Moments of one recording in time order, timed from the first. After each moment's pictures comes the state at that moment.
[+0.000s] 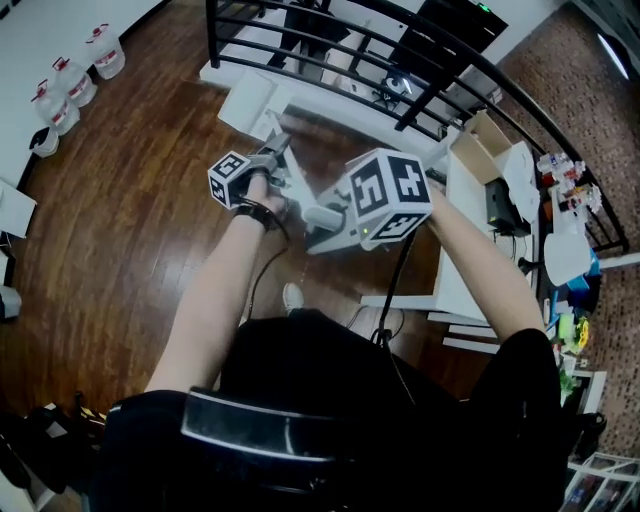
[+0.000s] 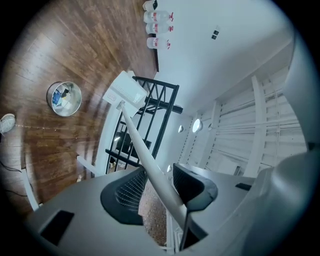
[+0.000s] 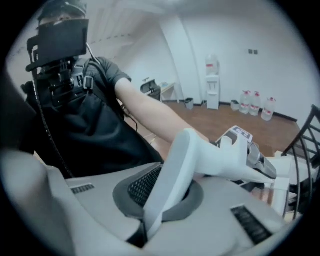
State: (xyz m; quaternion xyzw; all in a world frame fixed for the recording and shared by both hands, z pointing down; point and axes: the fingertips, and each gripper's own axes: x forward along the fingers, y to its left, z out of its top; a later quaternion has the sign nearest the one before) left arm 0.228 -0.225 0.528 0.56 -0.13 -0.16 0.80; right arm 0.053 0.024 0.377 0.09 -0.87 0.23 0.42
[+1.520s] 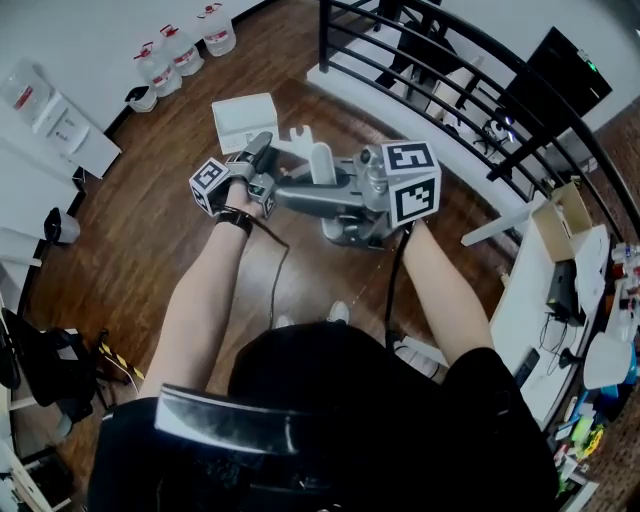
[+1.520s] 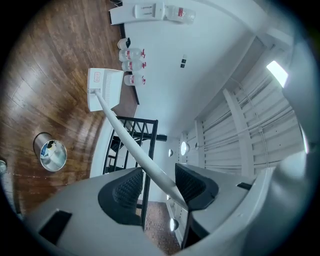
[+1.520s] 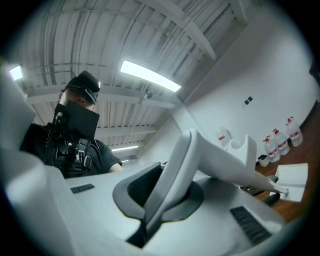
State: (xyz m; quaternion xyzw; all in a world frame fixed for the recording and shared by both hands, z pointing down) left arm 0.039 -0.370 0.485 0.61 -0.24 -0.29 0.69; right arm 0.020 -0.116 0.257 0.06 -0.97 0.20 -0.10
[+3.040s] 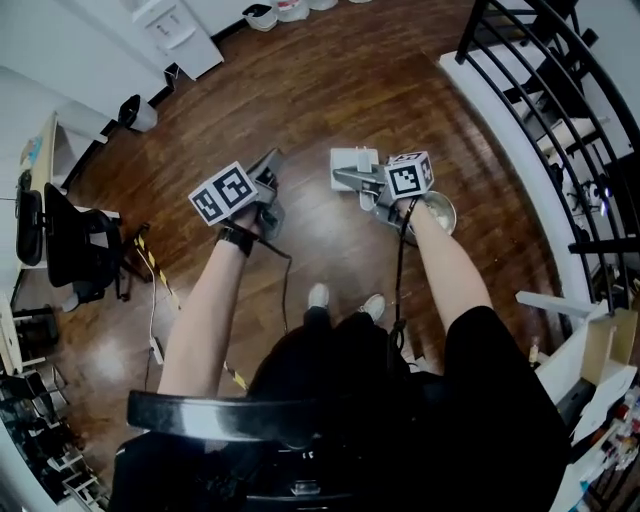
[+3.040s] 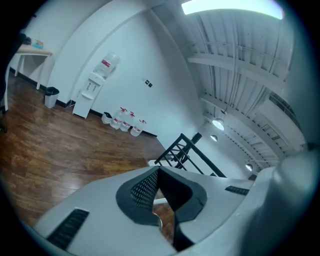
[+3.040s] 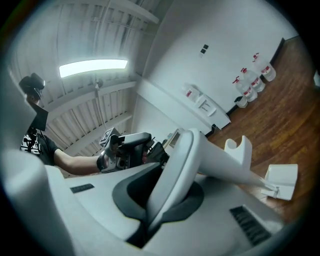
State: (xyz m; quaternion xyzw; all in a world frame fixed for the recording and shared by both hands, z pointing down) left arm -0.164 -0.353 0.492 0.76 -0.53 -0.07 0.37; right arm -0.036 -0.301 0.577 0.05 -0.90 0.42 0.03
